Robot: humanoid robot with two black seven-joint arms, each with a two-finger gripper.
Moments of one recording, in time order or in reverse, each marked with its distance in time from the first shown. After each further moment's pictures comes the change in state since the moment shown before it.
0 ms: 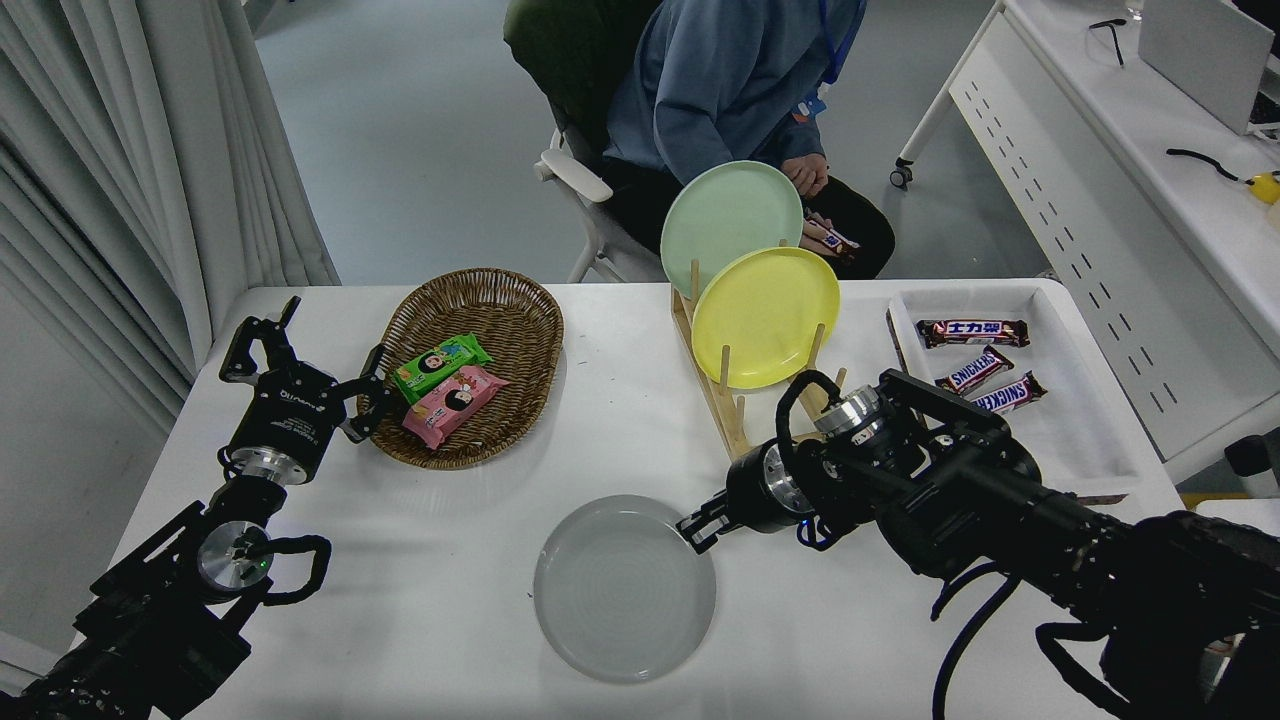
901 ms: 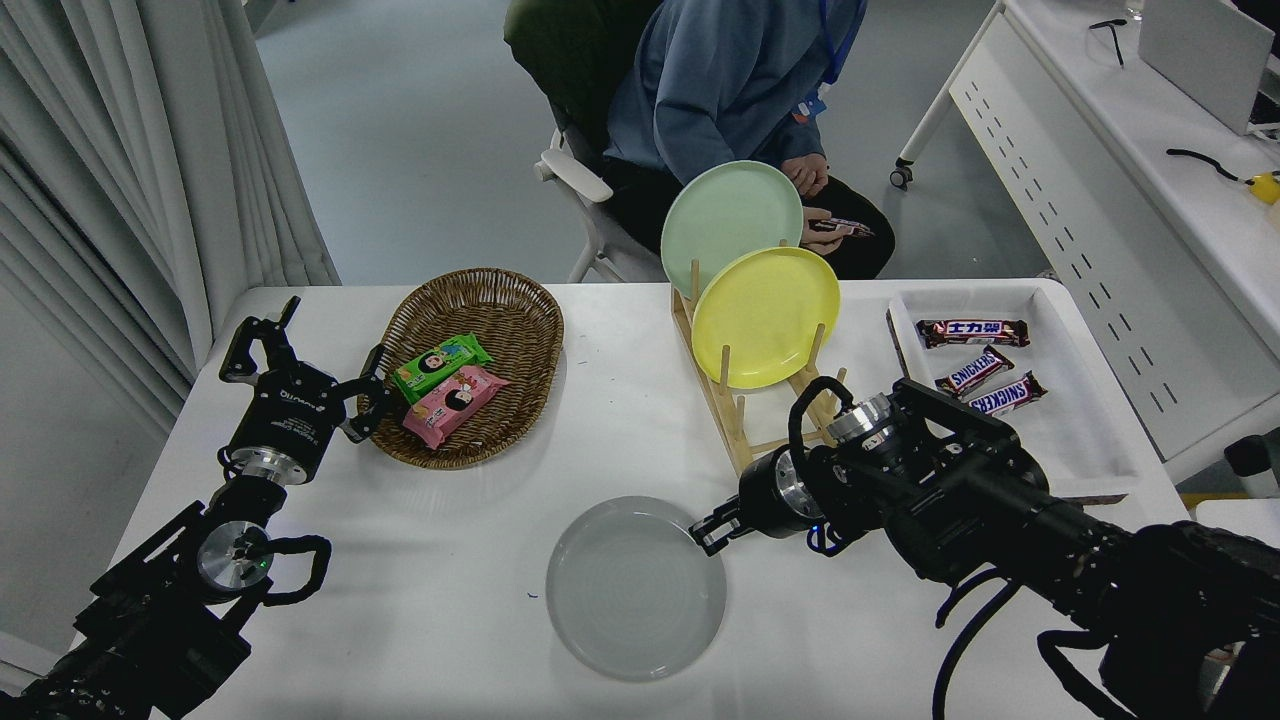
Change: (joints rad) left arm 0.000 0.000 0.000 0.000 0.000 0.001 0.000; right arm -0.023 0.001 0.013 -0.033 -0.003 0.000 -0.001
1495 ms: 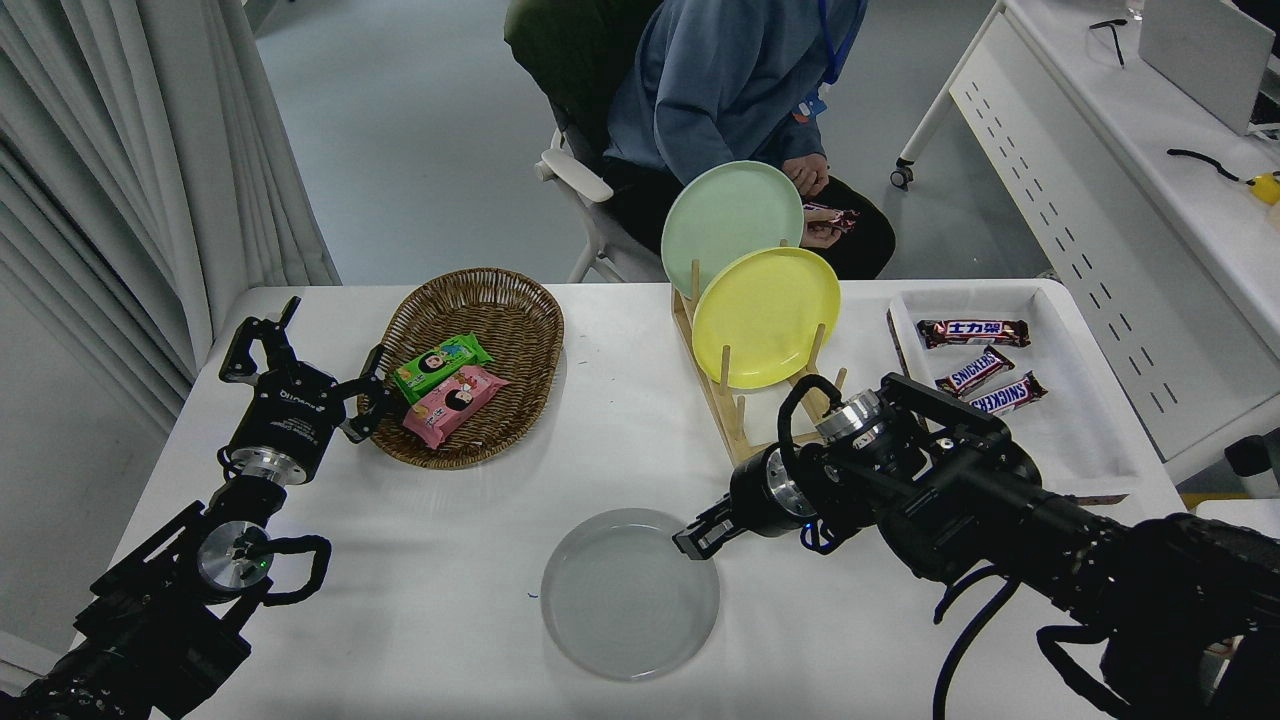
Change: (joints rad) left arm 0.000 0.000 0.000 0.001 0.000 0.000 0.000; right arm 0.028 0.000 -0.065 0.080 -0.011 0.028 0.000
